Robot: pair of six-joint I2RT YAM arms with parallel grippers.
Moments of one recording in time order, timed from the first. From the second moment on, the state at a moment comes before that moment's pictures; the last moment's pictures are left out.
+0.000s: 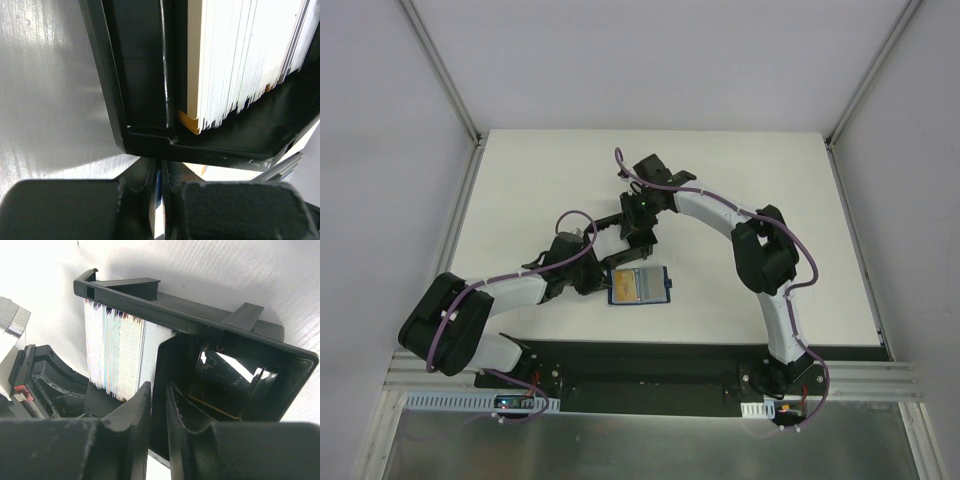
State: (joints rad) left arm -0.48 1.37 0.44 0.06 0.23 -0.97; right arm 0.69 2.16 1.77 -0.63 -0.43 0.33
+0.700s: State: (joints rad) left arm -0.48 1.37 0.44 0.06 0.24 -0.97; right arm 0.72 2.11 1.77 -0.67 -0.20 0.29
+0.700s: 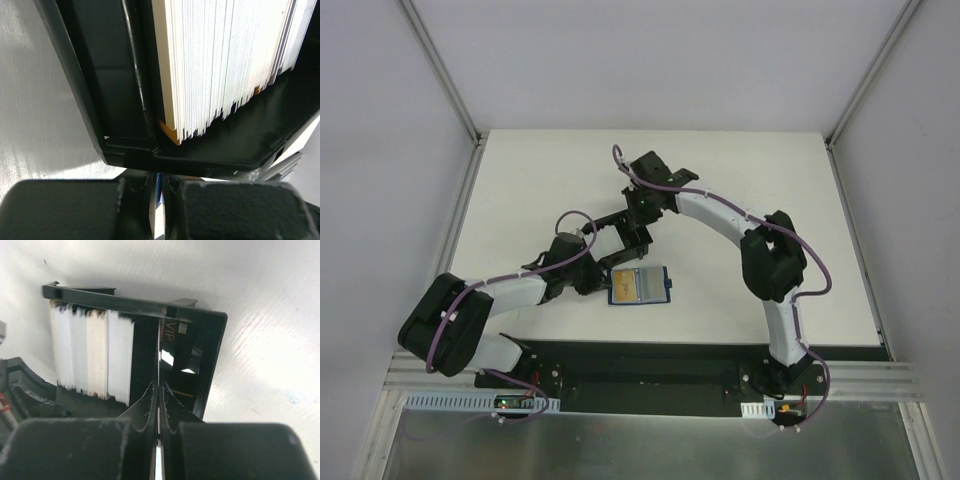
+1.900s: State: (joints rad) left arm -0.73 0.99 0.49 -0.20 0.22 -0.99; right arm 0.97 1.54 0.94 -0.33 0.12 0.77
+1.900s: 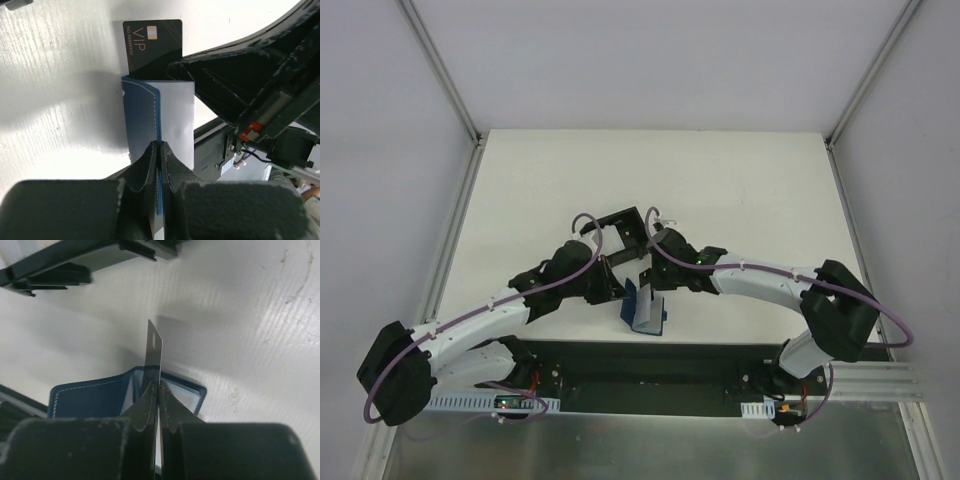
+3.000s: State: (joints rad) left arm -0.78 1.08 0.40 -0.29 -0.03 -1.11; right arm 1.01 1.24 0.66 -0.28 0.23 0.96
